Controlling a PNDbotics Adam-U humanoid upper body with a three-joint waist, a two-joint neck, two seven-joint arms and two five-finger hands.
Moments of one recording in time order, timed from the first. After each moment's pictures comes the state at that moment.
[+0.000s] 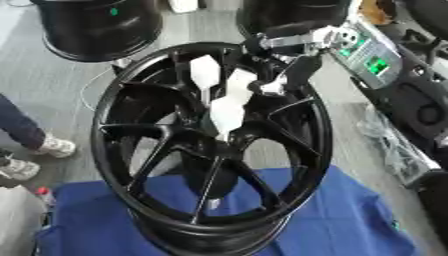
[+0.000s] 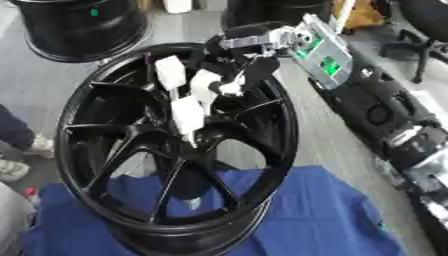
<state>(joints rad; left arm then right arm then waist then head) -0.10 0.09 0.29 -1.72 0.01 0.04 -0.40 -0.88 -0.59 0.40 -1.27 0.20 -0.37 0.81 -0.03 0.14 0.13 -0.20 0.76</state>
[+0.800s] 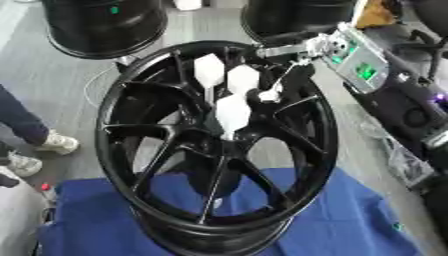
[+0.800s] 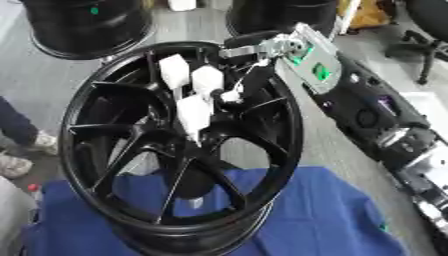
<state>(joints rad) -0.11 0.09 0.29 -1.72 0.01 0.03 -0.40 -0.89 -0.58 0.42 -1.21 0.28 -0.39 0.79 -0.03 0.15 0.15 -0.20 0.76</state>
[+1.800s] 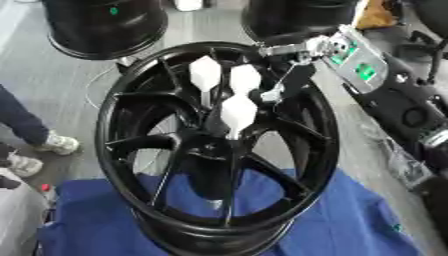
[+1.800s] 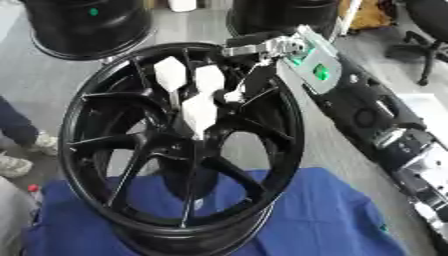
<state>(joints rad) -0.11 0.09 0.28 -1.72 0.01 0.03 -0.41 -0.90 -0.57 0.38 -1.17 0.21 -0.38 0.80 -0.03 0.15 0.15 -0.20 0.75</state>
